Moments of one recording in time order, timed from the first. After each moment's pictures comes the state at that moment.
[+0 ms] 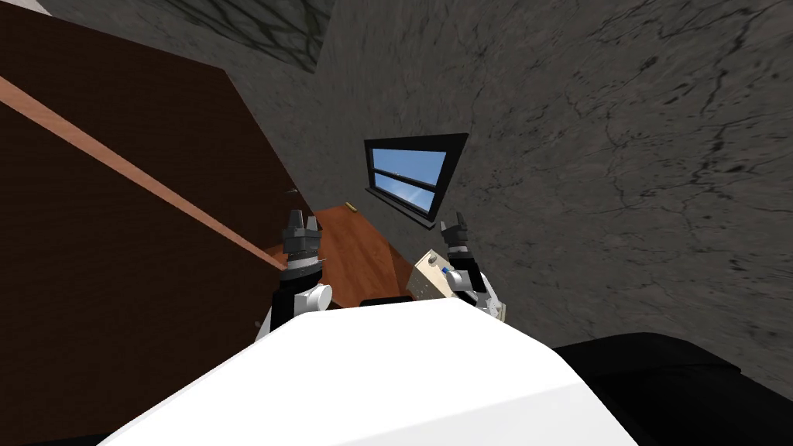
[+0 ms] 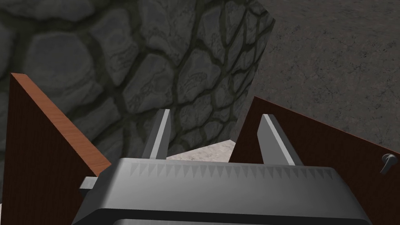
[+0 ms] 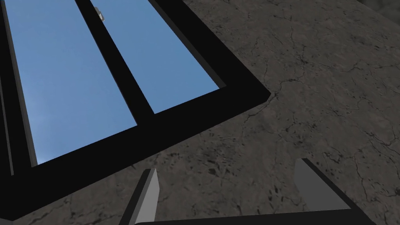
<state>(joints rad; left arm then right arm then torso) 0.47 0.00 -0.04 -2.24 0.09 -0.47 -0.13 0.36 -0.23 -0.08 -2.10 -0.15 -0.29 -0.27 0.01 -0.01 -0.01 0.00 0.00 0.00</state>
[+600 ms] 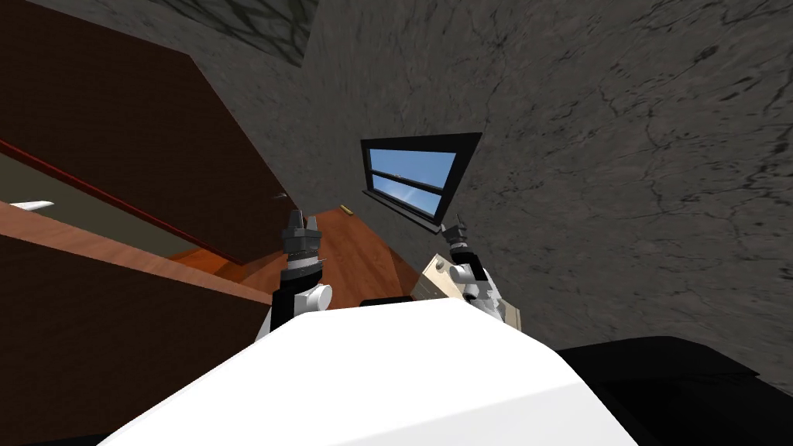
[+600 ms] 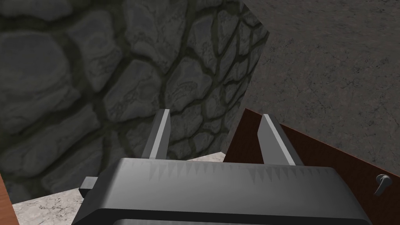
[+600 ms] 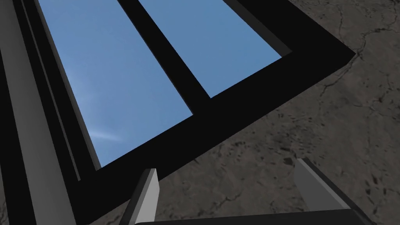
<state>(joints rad) 0.47 0.00 -0.04 -2.24 0.09 -0.47 -0.13 0.28 -0.29 -0.14 -1.99 -0.27 -0.13 -0.41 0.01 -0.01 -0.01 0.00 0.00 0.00</state>
